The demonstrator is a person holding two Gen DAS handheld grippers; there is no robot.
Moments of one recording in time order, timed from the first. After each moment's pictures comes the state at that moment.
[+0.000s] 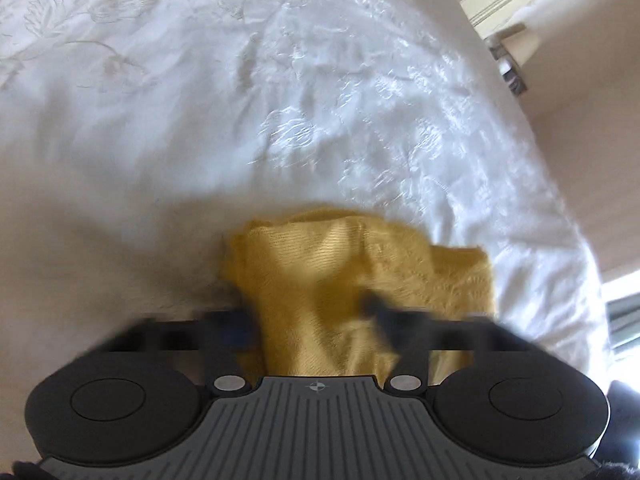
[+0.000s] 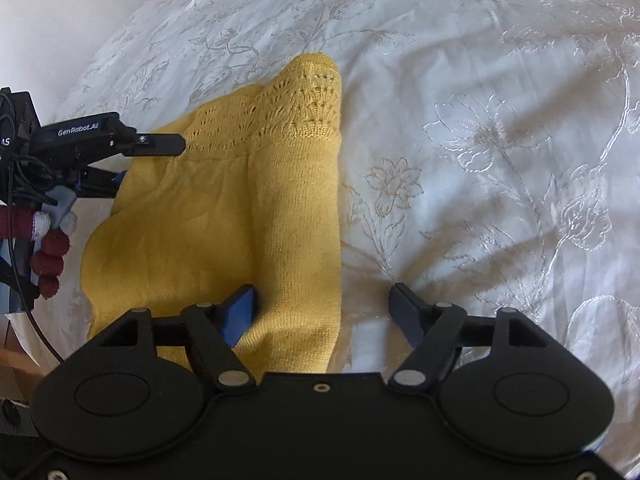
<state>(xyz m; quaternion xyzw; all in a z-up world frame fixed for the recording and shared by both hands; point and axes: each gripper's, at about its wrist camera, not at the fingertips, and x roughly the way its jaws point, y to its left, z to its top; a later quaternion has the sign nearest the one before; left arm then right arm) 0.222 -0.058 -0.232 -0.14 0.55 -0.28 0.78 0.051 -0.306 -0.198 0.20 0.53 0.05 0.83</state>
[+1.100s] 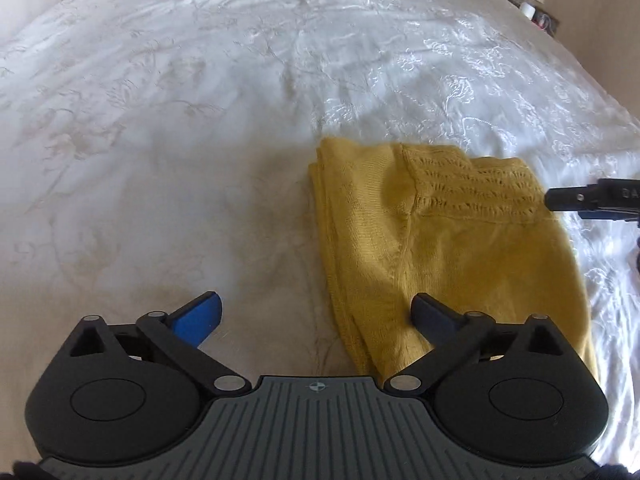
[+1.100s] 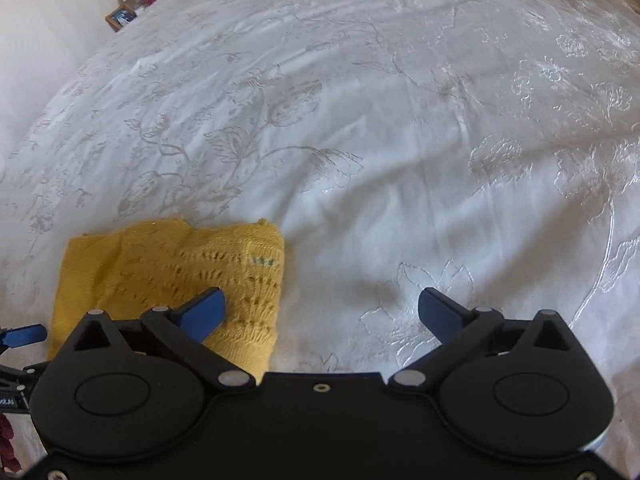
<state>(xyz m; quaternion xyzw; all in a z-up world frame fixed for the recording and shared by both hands) 0.135 -0.049 -0.205 0.06 0.49 -0.19 0.85 0.123 -0.335 -0.178 0.17 0.47 -0.02 0.86</state>
